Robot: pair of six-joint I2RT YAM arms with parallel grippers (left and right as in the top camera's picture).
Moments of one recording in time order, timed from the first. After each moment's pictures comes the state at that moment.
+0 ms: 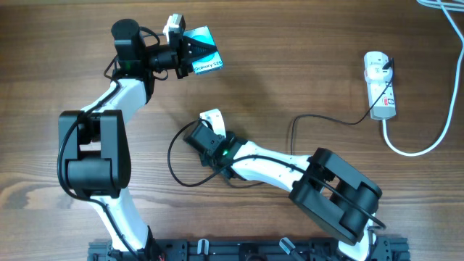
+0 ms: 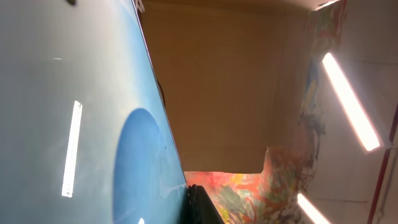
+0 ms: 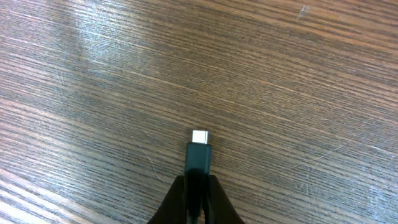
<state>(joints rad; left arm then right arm) -0.02 2.03 1.24 0.63 1.41 -1.46 0.97 1.99 1.16 -0.26 0.27 0.59</state>
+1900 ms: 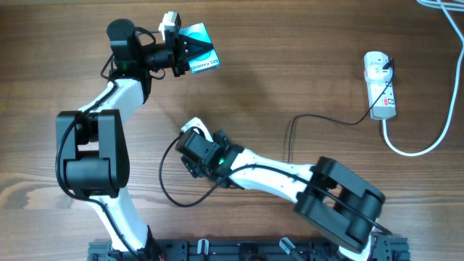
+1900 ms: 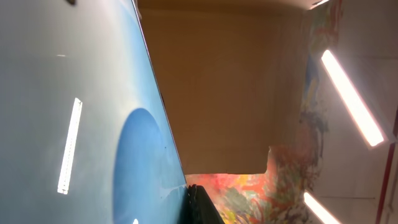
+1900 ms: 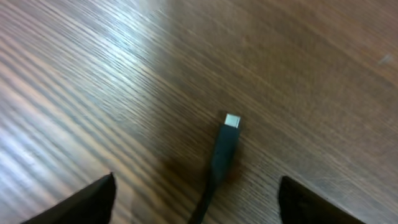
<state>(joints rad) 0.00 2.03 1.24 0.67 1.41 -1.46 1.04 1.96 1.16 -0.26 0.23 0.33</state>
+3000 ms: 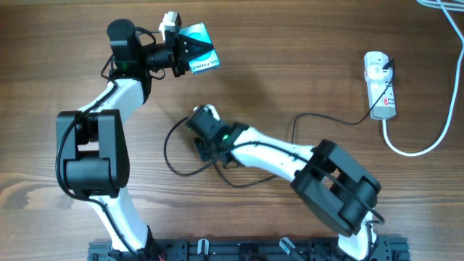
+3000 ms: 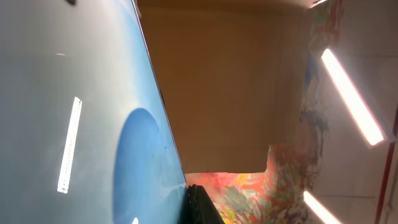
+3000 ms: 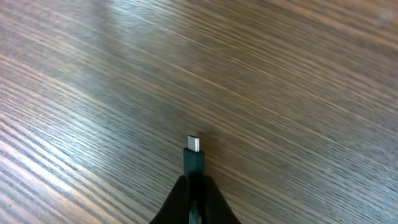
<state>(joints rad) 0.00 2.03 1.24 0.67 1.42 -1.46 0.90 2.02 1.26 -0.39 0.02 0.46</state>
